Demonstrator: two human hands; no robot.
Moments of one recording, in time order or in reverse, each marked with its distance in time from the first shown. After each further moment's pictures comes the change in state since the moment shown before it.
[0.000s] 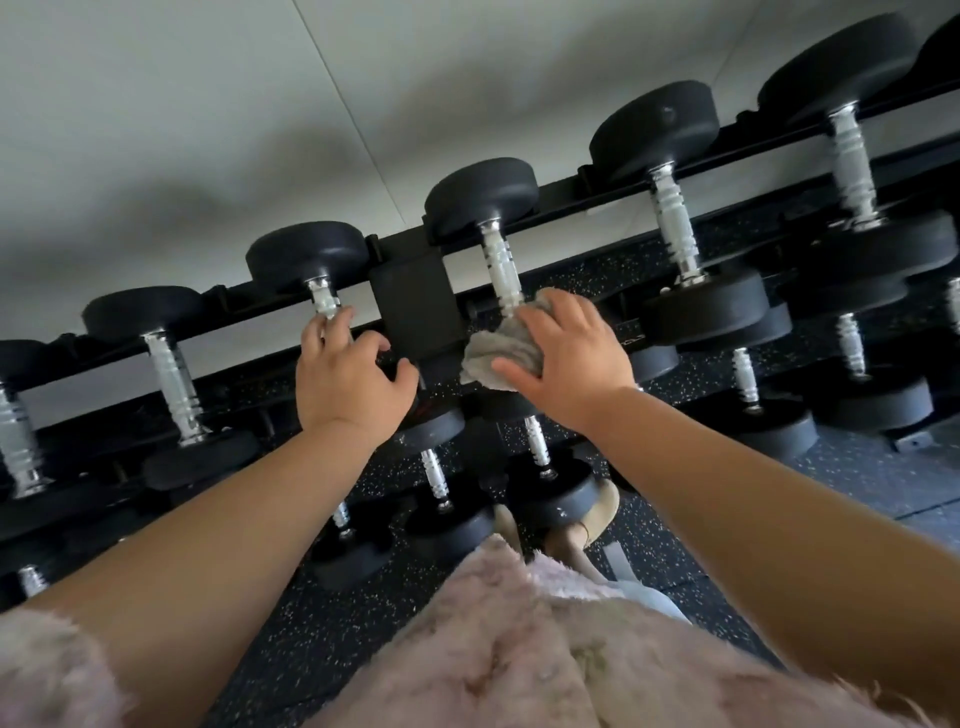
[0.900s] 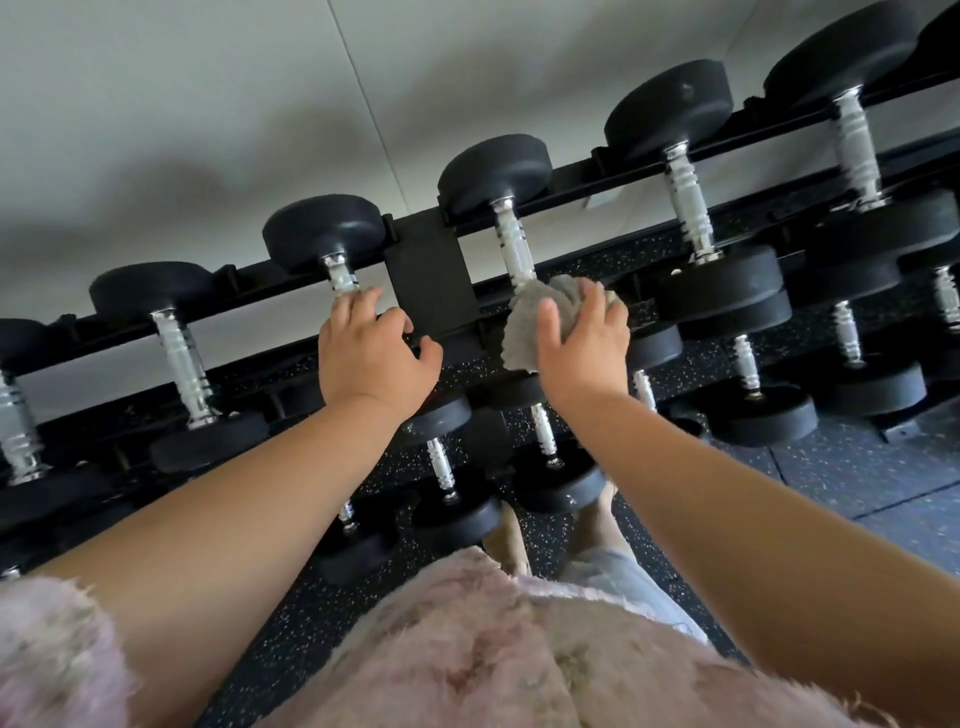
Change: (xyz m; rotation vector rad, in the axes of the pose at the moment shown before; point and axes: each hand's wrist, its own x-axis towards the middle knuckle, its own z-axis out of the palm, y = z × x) left_hand 0.000 -0.003 0.004 0.015 0.053 0.100; right_hand -0.010 -0.040 0.026 0.486 0.104 0.633
